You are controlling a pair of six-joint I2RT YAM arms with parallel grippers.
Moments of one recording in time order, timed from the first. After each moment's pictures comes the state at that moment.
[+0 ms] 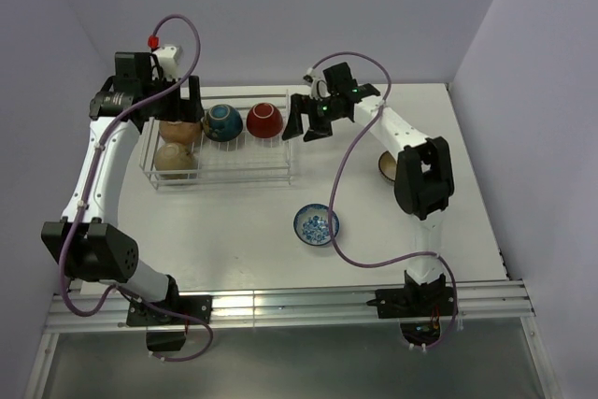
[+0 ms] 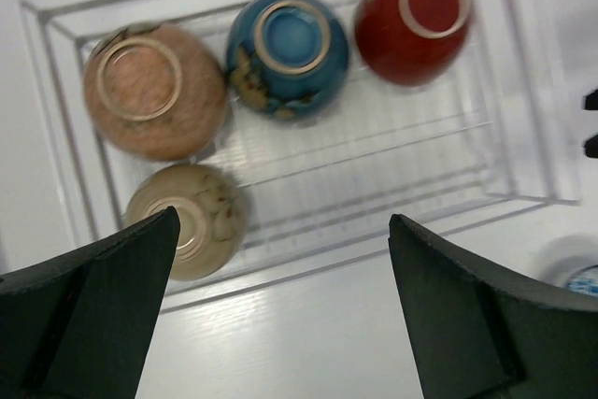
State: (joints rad) left arm -0.05 1.53 1.65 -0.81 0.17 0.04; right arm 0.39 2.07 1.82 -0.66 -0.63 0.31
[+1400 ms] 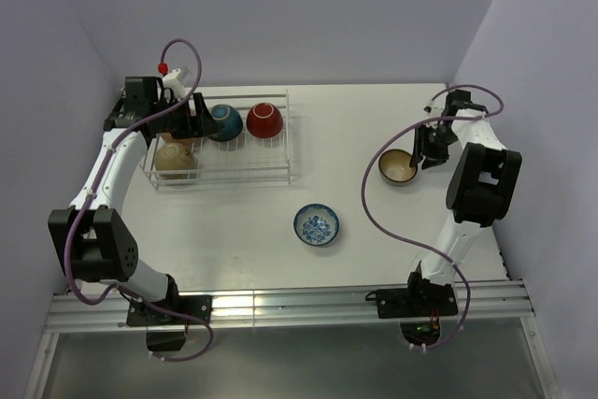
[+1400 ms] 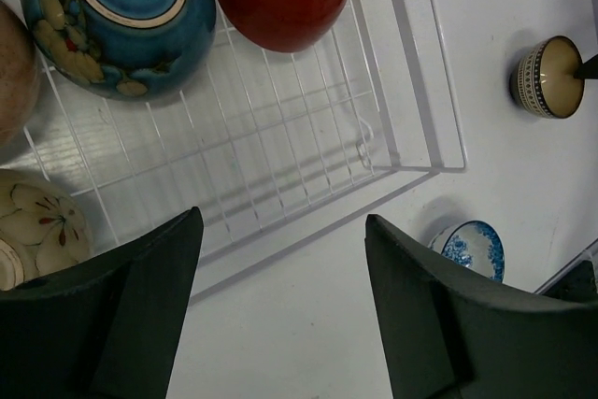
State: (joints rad) left arm -0.01 1.52 1.37 -0.58 0.56 -0.15; right arm -0.28 1.91 1.49 -0.93 -0.27 -0.16
